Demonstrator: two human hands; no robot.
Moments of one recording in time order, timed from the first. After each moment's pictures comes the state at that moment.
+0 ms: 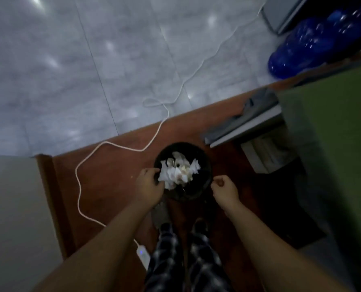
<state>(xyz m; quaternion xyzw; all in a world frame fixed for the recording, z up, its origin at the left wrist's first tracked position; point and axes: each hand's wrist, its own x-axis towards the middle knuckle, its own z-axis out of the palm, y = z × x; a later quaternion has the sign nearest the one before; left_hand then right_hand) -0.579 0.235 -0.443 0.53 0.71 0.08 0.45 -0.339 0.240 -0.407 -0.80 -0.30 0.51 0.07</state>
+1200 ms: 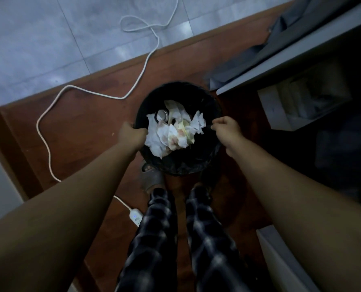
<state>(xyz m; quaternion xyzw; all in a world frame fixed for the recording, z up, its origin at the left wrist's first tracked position) -0.570 0.273 -0.605 0.26 0.81 0.09 0.52 -0.325 0.297 -0.598 -0.81 -0.24 0.53 0.08</state>
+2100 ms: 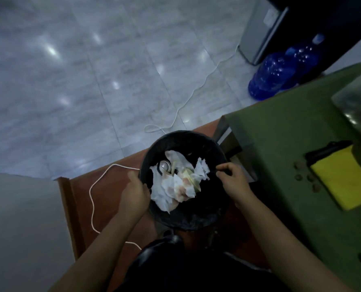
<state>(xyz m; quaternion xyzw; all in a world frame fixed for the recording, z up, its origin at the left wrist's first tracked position) -0.566 0.203 -0.237 0.54 0.76 0.13 0.32 -0.290 0.238 -0.242 -0.76 -0.41 0.46 0.20</state>
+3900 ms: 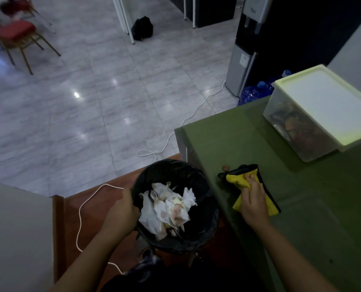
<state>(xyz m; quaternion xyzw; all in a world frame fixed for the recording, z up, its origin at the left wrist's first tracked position) -0.414 0.123 -0.155 0.59 0.75 0.08 0.30 -0.060 0.143 -0.224 -0.73 -0.55 0.29 0.30</state>
